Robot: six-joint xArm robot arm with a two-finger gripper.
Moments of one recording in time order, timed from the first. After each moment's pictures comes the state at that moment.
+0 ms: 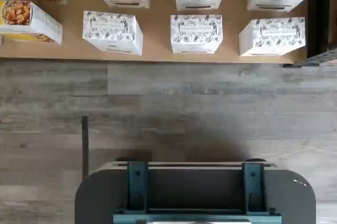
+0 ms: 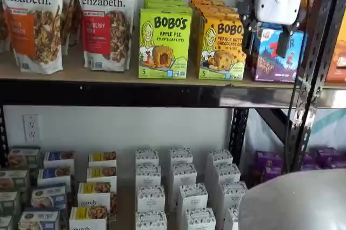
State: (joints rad) arm 0.00 -0.73 -1.22 0.04 1.95 0.02
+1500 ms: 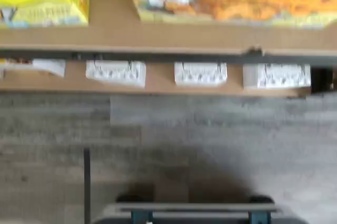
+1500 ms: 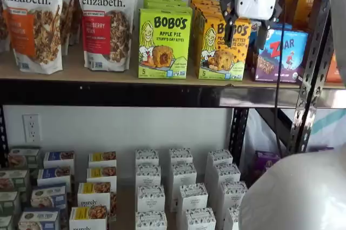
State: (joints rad) arm 0.03 -0.52 -1.31 0.04 1.80 0.05
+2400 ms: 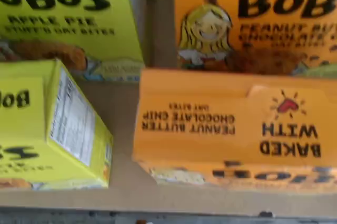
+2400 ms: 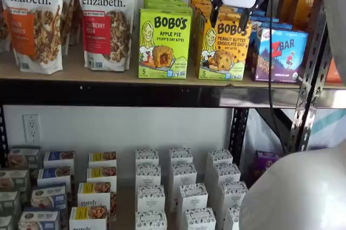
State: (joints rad) arm 0.05 -0.49 -1.27 0.02 1.41 0.06
